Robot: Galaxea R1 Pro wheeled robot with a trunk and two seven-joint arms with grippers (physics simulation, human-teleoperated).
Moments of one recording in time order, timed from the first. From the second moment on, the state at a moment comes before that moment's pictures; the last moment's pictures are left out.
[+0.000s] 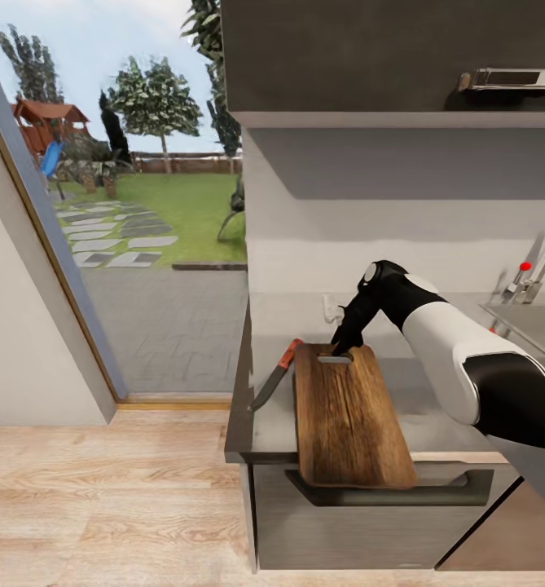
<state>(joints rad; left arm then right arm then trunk) 0.00 0.10 0.06 -0.28 0.00 -0.51 0.05 -1.48 0.02 0.12 -0.31 1.12 0.11 1.39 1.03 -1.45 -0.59</state>
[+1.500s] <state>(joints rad) 0.00 0.10 0.06 -0.27 0.00 -0.51 0.04 -1.48 -0.12 0.01 -0.32 0.92 0.38 1.36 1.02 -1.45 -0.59</state>
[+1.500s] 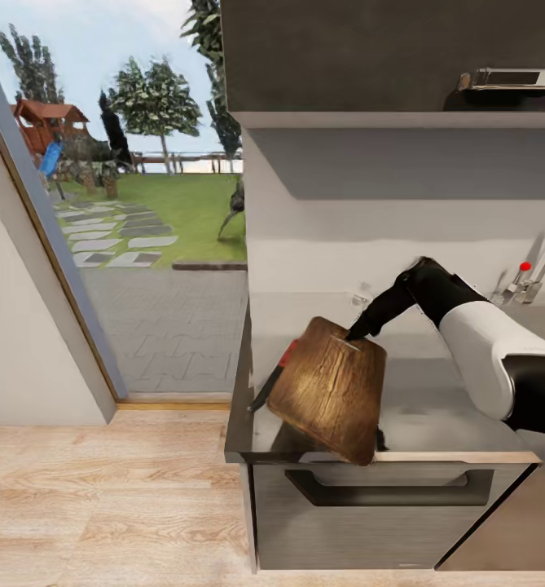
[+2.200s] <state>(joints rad) 0.00 0.10 0.05 -0.27 0.00 -0.51 0.04 -1.48 -0.19 -0.13 -0.33 0.92 0.62 1.06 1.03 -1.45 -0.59</state>
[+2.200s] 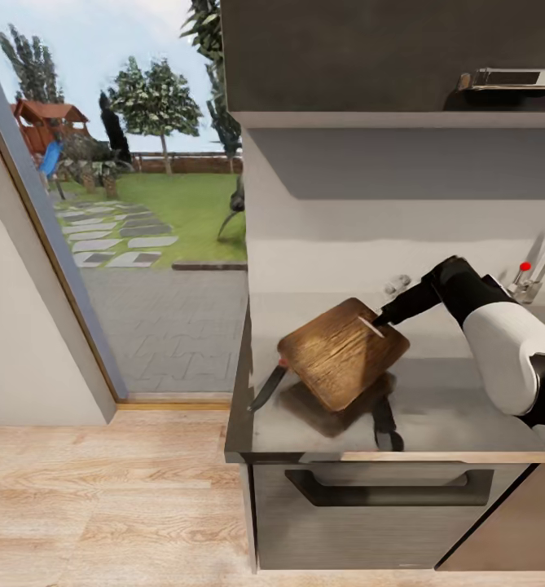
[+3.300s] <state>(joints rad) 0.00 0.09 0.05 -0.27 0.00 -0.51 0.04 -1.48 -0.27 -0.49 -0.29 0.89 0.73 0.46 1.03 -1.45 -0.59</state>
